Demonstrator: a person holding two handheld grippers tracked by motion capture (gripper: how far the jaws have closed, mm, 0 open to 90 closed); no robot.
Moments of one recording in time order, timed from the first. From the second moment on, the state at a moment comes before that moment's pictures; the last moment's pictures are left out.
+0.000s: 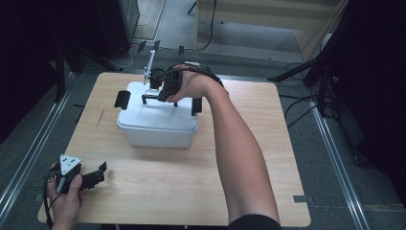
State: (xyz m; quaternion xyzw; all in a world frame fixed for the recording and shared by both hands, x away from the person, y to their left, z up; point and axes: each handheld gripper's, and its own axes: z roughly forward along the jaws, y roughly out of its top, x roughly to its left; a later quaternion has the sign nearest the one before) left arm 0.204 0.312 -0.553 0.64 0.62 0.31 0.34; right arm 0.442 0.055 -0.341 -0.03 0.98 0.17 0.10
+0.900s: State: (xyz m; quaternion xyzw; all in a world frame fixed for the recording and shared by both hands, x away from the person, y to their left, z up) left arm 0.205 0.313 -0.553 0.64 0.62 0.31 0.34; right arm 0.441 0.061 -0.344 -0.03 0.98 0.17 0.10
